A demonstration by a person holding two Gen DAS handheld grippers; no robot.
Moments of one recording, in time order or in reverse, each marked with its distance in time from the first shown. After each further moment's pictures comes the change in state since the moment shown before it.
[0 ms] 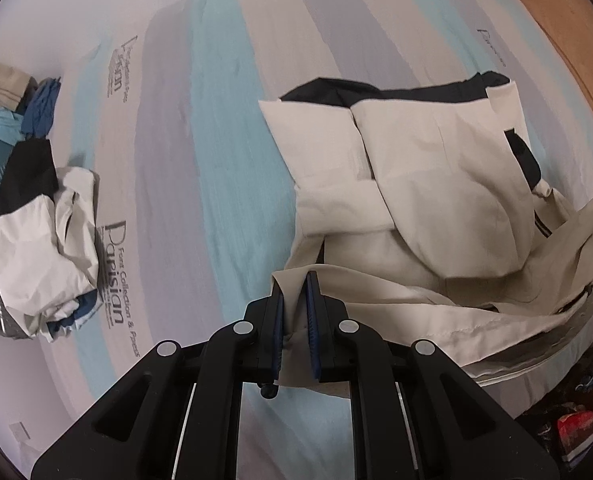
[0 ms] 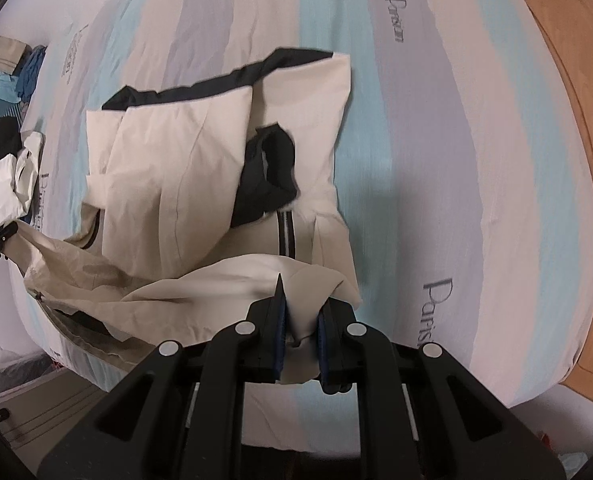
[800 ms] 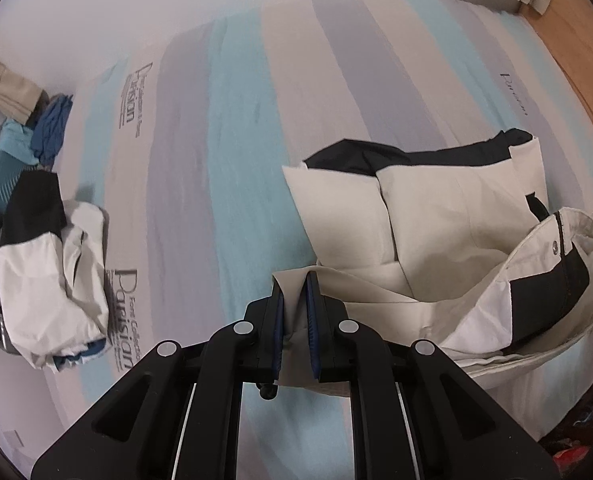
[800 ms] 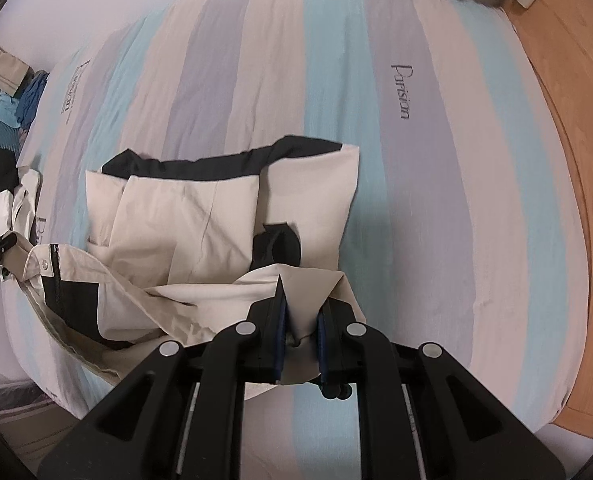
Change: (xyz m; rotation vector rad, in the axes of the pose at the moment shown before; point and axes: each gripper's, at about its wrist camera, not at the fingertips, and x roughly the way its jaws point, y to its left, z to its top) left arm 0.009 0.026 0.067 -0.038 -0.101 0.023; right arm -0.014 0.022 0.076 -0.014 -0.153 -0.035
